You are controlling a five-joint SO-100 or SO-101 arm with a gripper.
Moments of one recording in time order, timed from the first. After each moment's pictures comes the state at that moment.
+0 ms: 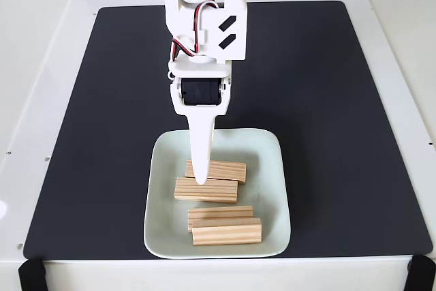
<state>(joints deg) -7.8 45.6 34.5 71.5 4.1</state>
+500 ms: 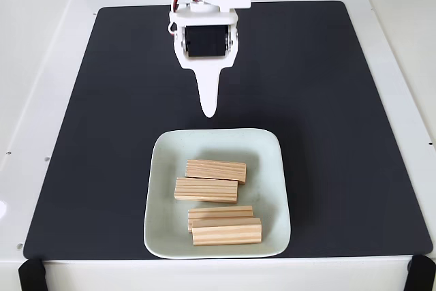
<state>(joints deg) -8.8 68.1 54.6 70.9 -0.2</state>
